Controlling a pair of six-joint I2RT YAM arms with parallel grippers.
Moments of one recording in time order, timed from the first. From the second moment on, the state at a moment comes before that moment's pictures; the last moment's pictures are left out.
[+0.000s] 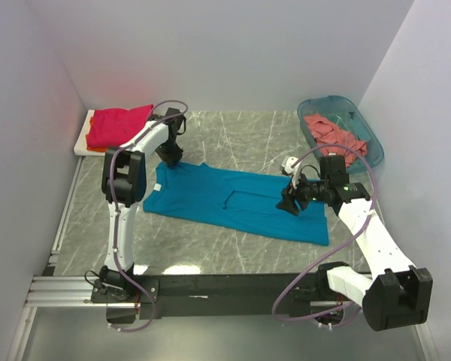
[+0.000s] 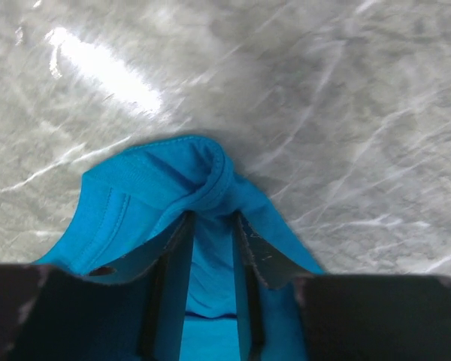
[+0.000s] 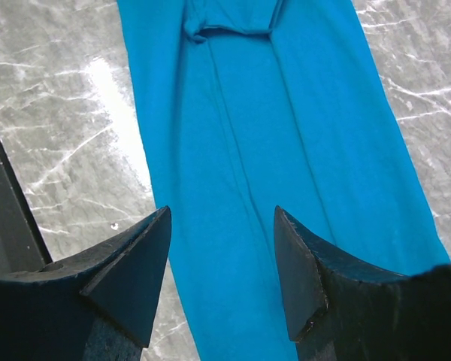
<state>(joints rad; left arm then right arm) -0.25 2.31 1.92 -0.97 -0.27 -0.93 0.12 1.07 0.82 -0.65 -0.76 -0.68</state>
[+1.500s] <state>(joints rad) 0.11 0.90 1.09 -0.30 0.02 -0.54 0.98 2.08 1.57 -0.48 0.17 -0.37</state>
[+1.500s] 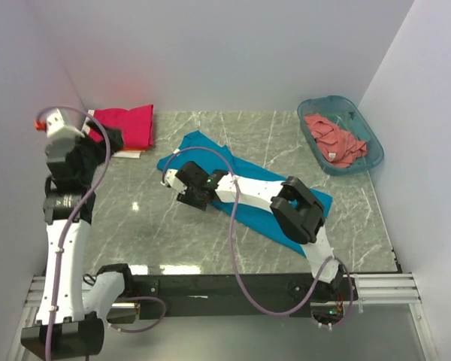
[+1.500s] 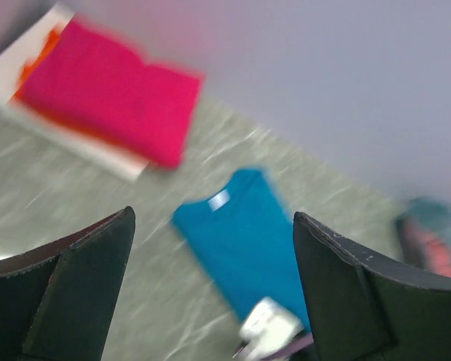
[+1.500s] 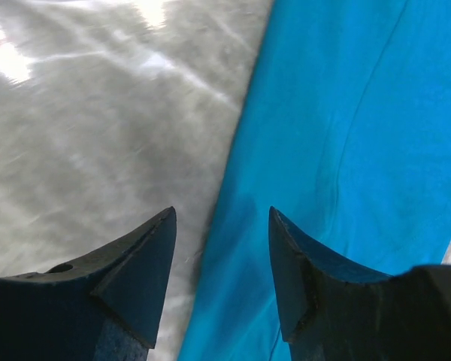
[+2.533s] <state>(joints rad) 0.11 0.55 0.76 -0.54 -0.03 -0.53 0.97 2.47 2.21 -0.69 0.13 -0.24</state>
